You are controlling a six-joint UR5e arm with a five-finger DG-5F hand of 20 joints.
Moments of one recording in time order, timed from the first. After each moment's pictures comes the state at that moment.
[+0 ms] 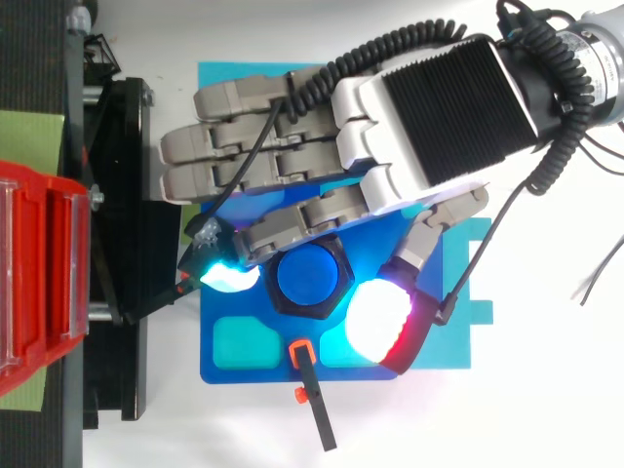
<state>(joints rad) -0.04 -2.36 -1.22 -2.44 -2.08 -1.27</state>
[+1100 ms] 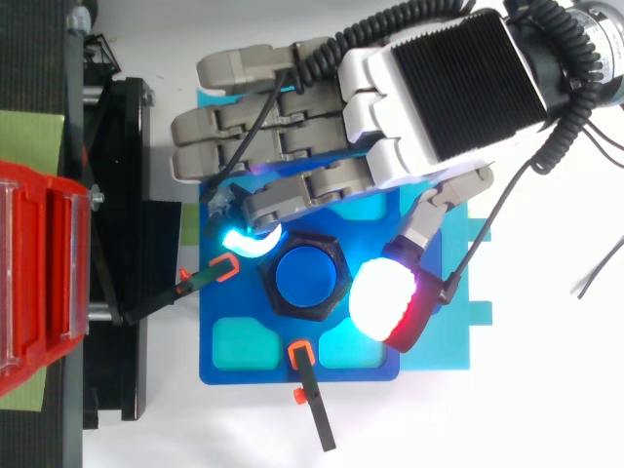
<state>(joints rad) -0.06 -2.36 -1.23 -2.42 -2.09 -1.28</state>
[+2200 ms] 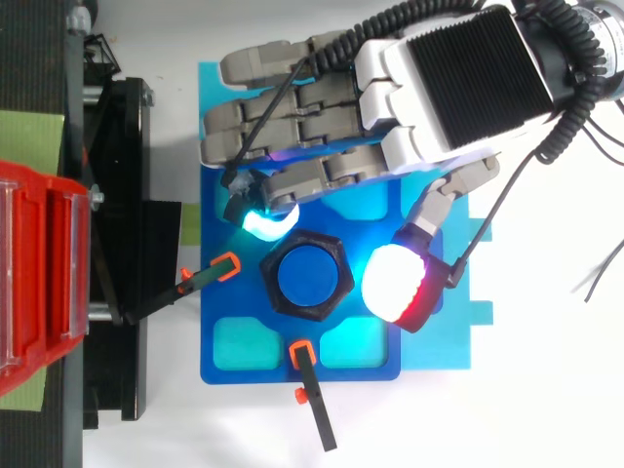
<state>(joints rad) -0.07 -2.36 -1.28 -2.36 -2.10 -1.28</state>
